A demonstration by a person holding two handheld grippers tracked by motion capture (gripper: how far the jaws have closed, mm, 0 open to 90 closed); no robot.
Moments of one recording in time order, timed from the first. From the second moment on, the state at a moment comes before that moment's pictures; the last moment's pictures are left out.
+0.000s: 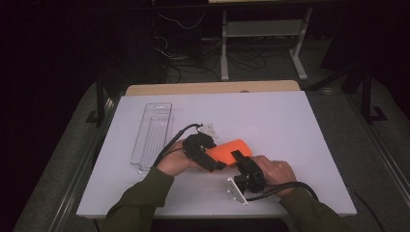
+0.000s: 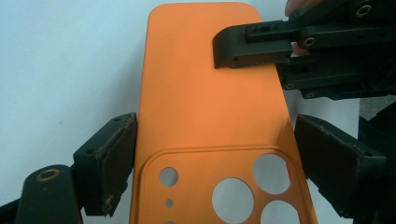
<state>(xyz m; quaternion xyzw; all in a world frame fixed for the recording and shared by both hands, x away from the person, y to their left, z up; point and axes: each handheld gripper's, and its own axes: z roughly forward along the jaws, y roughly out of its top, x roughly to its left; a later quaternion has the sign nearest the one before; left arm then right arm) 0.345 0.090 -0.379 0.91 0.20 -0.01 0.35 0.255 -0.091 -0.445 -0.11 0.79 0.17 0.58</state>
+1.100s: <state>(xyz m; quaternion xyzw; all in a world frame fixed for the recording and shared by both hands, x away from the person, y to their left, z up) 0.345 0.096 -0.375 0.90 0.20 -0.03 0.39 0.250 -0.090 -0.443 -0.12 0.78 0.15 0.60</state>
